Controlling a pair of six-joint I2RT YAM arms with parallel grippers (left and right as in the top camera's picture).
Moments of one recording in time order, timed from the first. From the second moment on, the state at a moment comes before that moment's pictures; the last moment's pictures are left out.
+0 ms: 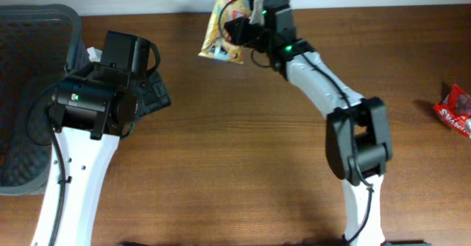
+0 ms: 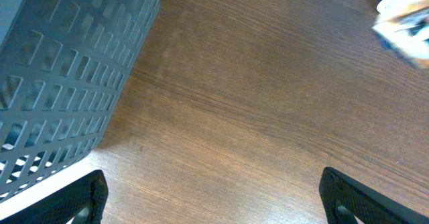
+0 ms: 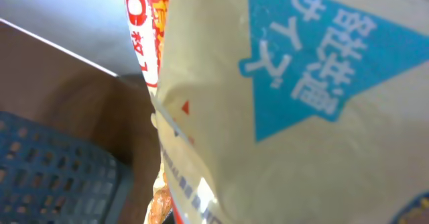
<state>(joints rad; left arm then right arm) -0.24 1.45 1.74 -1.41 -0.31 -0.57 0.34 2.25 1.81 -0.02 -0.44 0.59</state>
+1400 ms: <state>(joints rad) -0.24 1.45 1.74 -1.41 -0.31 -0.56 -0.64 2.19 2.07 -1.21 -0.24 0.25</state>
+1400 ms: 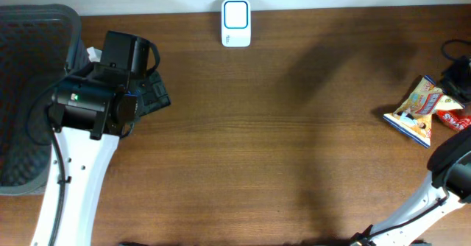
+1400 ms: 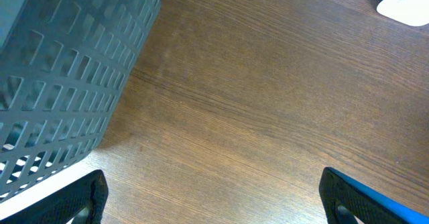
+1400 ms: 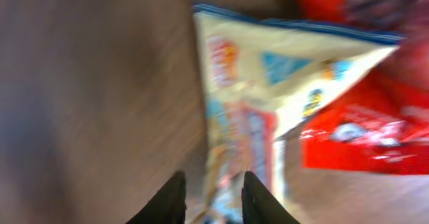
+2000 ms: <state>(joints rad) -0.24 1.45 1.74 -1.41 -0.31 -0.56 -0.56 2.00 1.55 -1.21 0.03 0.43</state>
